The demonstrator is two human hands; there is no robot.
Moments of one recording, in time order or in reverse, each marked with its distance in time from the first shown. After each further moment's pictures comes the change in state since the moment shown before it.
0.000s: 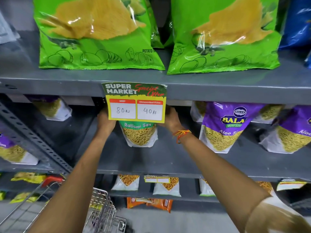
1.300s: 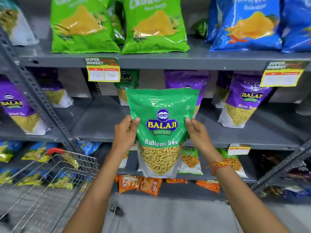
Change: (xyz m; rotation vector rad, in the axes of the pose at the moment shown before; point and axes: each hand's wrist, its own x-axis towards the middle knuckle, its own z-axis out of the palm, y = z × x) left_hand -0.292 0.066 0.036 -0.218 -0.047 0.425; right_hand -0.266 0.034 -0.198 0.081 0.059 -0.156
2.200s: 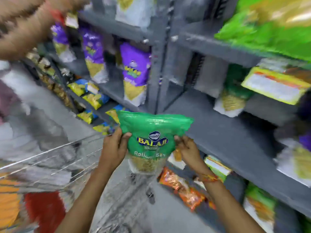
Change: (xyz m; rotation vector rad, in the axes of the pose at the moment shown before) left_hand -0.089 -0.176 -0.274 0.344 0.455 -0.291; right_hand -0.003 -0.032 0.350 -0.032 -0.631 -0.045
